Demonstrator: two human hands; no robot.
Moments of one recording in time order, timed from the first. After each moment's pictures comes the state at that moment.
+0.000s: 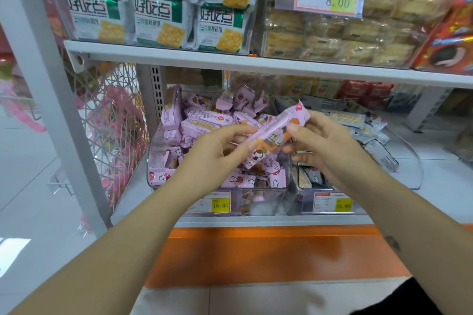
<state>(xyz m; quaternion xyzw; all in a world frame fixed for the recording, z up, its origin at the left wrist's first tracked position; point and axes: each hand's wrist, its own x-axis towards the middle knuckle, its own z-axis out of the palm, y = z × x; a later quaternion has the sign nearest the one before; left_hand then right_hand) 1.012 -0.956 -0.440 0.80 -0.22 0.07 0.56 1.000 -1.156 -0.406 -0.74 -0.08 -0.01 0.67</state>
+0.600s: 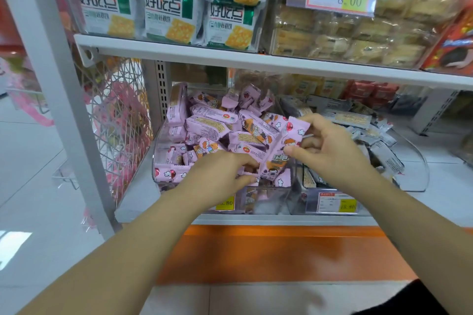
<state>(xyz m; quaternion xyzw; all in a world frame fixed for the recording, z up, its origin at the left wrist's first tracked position) 1.019 -0.955 -0.463 0.95 -0.23 0.04 0.20 1.006 -1.159 -0.417 -0.88 -0.14 -0.10 0.44</state>
